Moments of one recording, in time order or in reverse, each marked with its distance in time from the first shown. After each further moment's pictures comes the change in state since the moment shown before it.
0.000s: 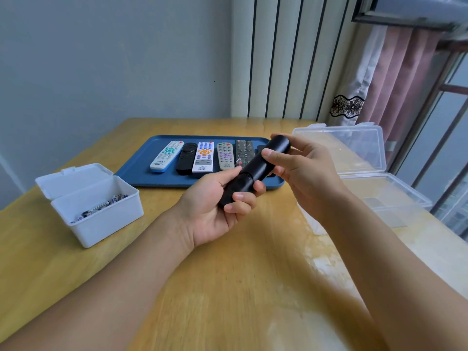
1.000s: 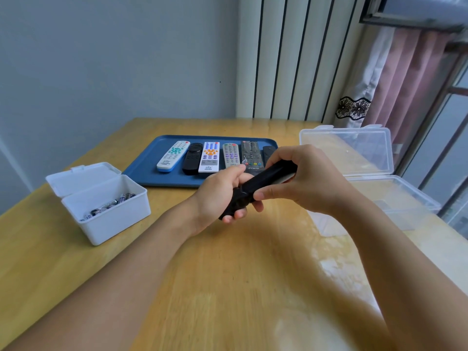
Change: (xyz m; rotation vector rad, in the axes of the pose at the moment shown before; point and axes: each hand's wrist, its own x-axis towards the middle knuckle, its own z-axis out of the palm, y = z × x) left_hand -0.001 0.007 -0.008 0.937 0.130 0.234; right_hand -0.014 -0.020 -0.003 -0.988 -0.311 -0.315
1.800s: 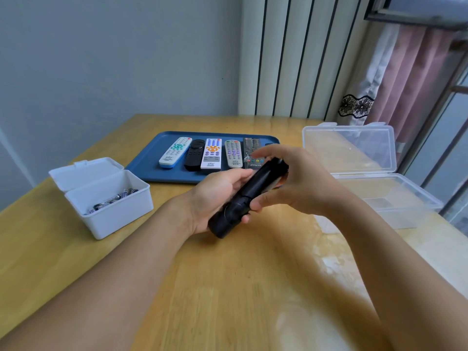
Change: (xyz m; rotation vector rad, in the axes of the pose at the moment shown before) left_hand 0.002 -0.005 -0.001 -0.384 -0.135 -0.132; right_hand 0.003 0.001 0.014 0.016 -0.083 0.045
